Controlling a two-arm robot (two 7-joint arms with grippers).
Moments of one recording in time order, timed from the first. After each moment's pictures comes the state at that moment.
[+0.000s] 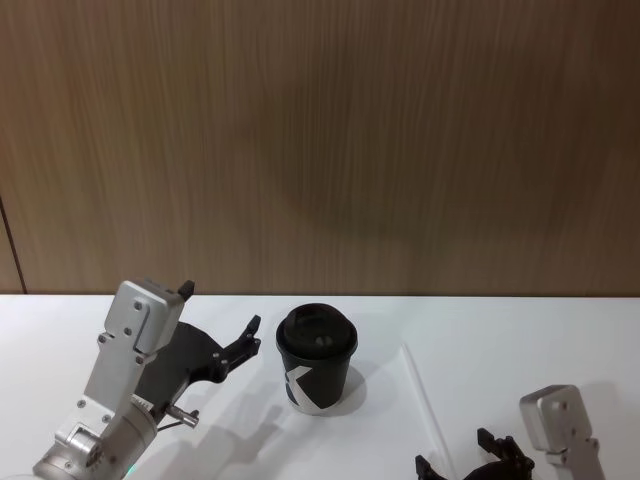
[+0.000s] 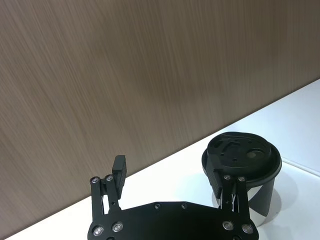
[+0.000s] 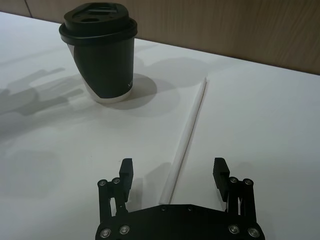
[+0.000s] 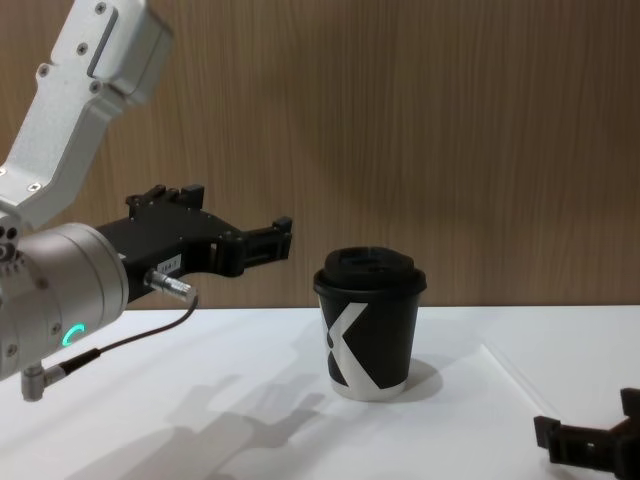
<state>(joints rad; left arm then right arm) -0.24 0.38 0.45 -1.63 -0.20 0.01 -0.01 -0.09 0.38 -0.24 -1.77 0.24 0.32 0.15</state>
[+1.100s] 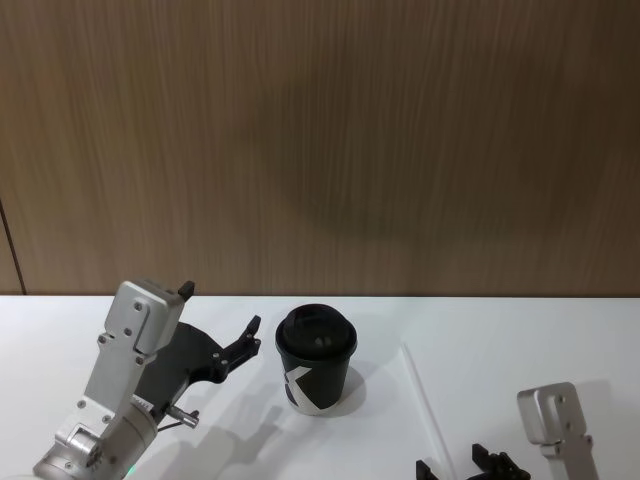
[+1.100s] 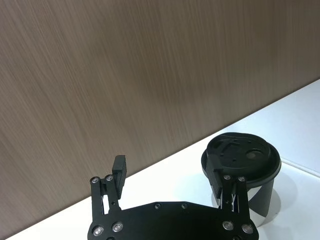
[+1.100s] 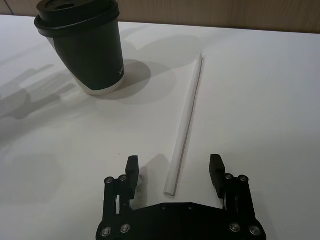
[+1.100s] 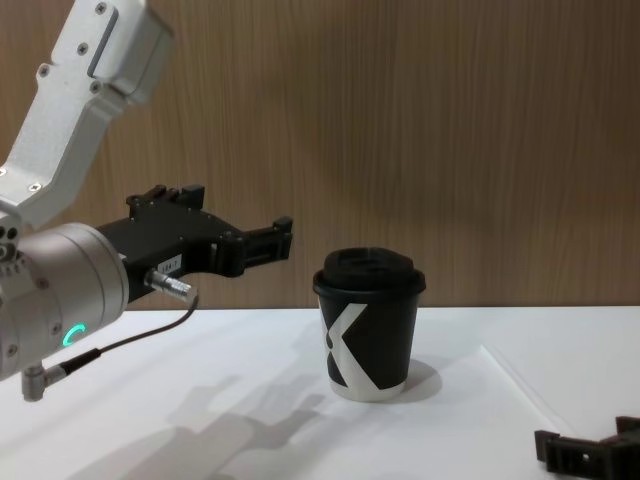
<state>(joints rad) -0.24 0.38 0.45 -1.63 -0.20 0.01 -0.01 -0.10 0.30 -0.21 -1.79 0.27 0.47 0.12</state>
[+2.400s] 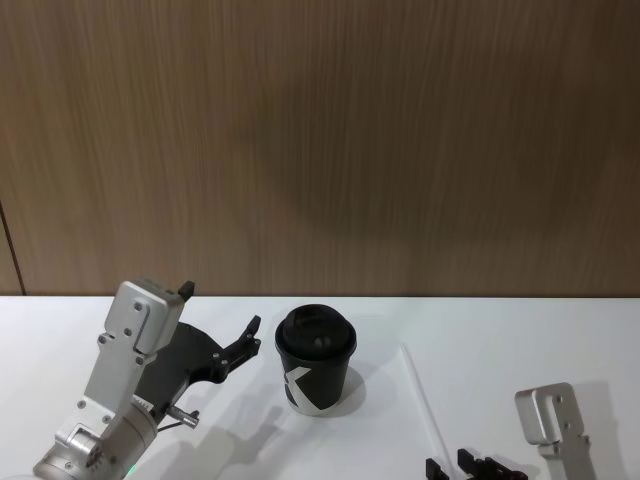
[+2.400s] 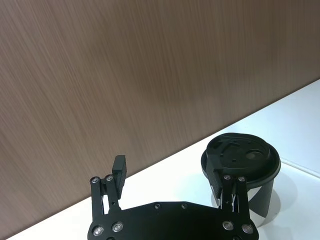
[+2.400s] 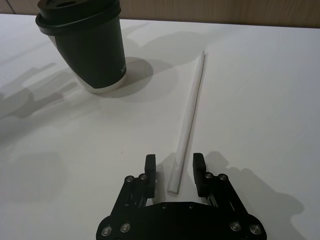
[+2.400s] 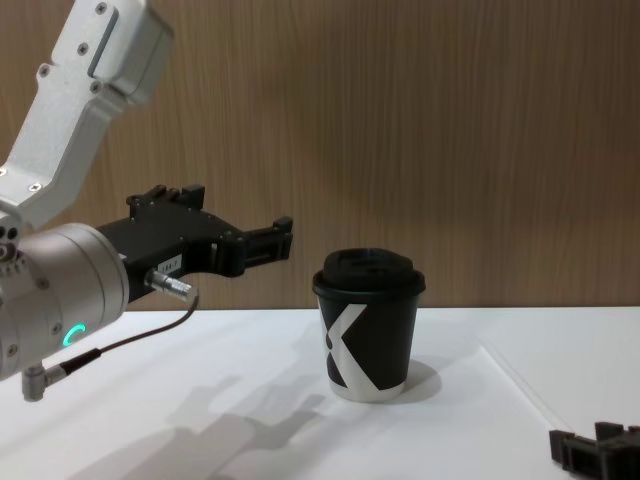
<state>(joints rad) -0.24 0.38 0.45 -1.63 -0.20 0.01 -0.01 -0.10 0.29 -0.21 -1.79 0.27 0.49 0.12</state>
